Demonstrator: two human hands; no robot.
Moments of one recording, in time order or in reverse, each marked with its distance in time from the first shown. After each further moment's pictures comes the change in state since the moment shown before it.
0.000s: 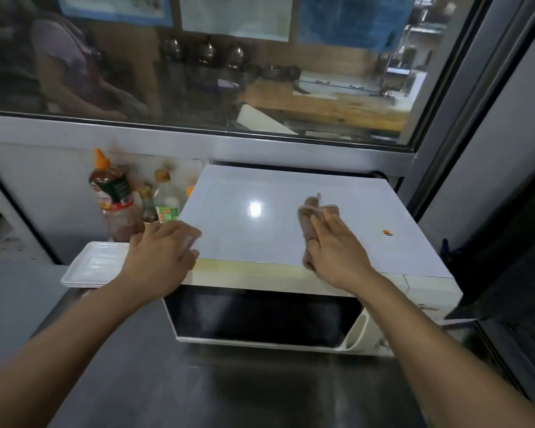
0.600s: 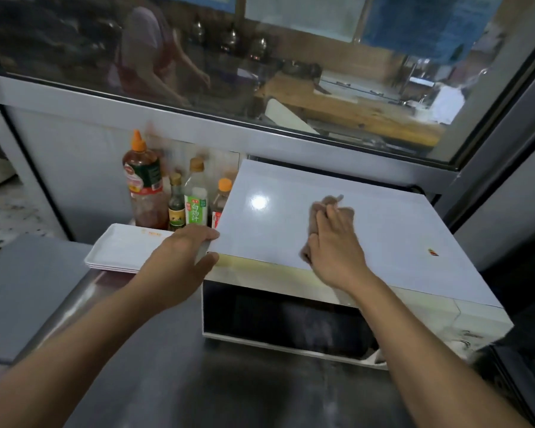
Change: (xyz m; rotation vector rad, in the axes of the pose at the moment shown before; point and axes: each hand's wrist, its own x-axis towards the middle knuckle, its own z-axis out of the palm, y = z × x) left_hand -0.017 -0.048 -0.001 -0.333 0.028 0.012; right_hand 0.031 -0.083 0.016 -0.044 -0.010 -0.012
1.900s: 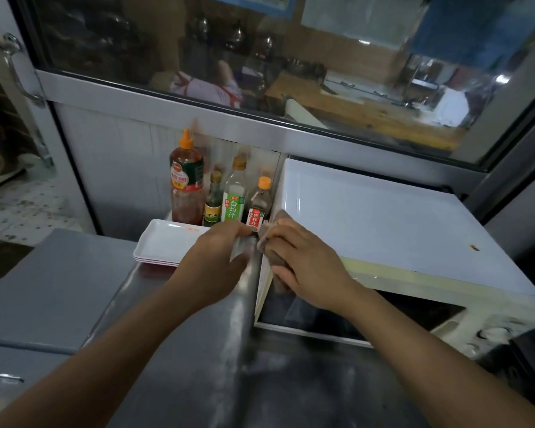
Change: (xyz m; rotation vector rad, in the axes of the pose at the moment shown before) left_hand -0.031 -0.042 -0.044 -0.138 0.043 0.081; right_hand -0.032 -0.118 0.029 -0.072 0.054 -0.620
